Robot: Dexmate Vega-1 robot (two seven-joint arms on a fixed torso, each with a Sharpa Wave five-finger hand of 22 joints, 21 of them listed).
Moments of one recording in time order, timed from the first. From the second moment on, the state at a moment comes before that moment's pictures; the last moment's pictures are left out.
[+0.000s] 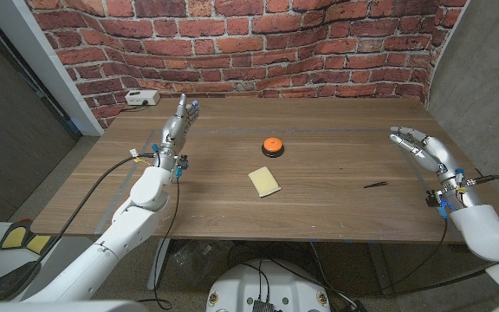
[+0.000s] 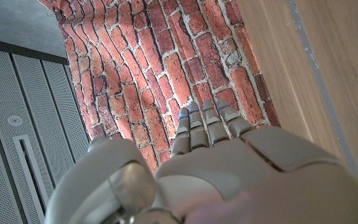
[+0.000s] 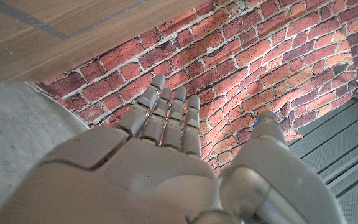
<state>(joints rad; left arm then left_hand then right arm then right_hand) 1.07 0.57 0.27 -1.61 -0.46 -0.43 0.20 0.42 0.12 -0.28 0.09 0.30 0.27 0.11 0.24 0.18 0.30 0.08 0.24 0.19 0.23 0.04 0.20 0.18 0.13 0.03 0.27 0.18 -1.60 -0.68 0.25 -1.80 -0.13 0.49 -0.29 0.40 0.00 0.25 -0.17 0.18 0.45 0.01 0.23 0.19 0.48 0.01 0.27 0.18 0.37 -0.02 0.20 0.17 0.45 -0.05 0.32 0.17</state>
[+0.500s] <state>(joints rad) 1.06 0.55 0.27 -1.57 -0.46 -0.47 0.20 0.44 0.11 -0.28 0.09 0.30 0.28 0.11 0.23 0.18 0.30 0.08 0.24 0.19 0.23 0.04 0.20 0.18 0.13 0.03 0.27 0.18 -1.63 -0.69 0.29 -1.87 -0.37 0.40 -0.37 0.52 -0.01 0.29 -0.18 0.19 0.46 -0.04 0.23 0.19 0.46 -0.01 0.25 0.18 0.36 -0.03 0.18 0.17 0.45 -0.05 0.29 0.17</state>
